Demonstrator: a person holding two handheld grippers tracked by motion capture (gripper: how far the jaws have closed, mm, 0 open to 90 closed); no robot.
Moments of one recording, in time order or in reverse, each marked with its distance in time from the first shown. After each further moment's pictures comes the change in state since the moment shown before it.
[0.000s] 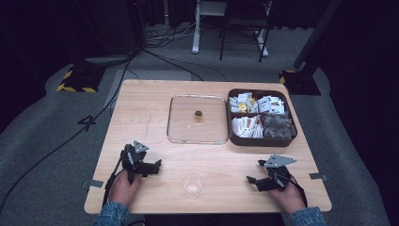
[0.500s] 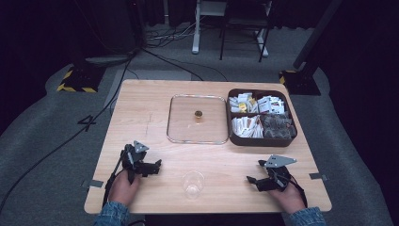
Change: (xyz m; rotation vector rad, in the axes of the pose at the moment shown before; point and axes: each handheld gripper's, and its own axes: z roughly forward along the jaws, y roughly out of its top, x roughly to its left) left arm 0.000 0.000 0.000 -0.002 -0.001 0.000; right arm 0.001 0.000 0.000 -0.001 -0.006 0.006
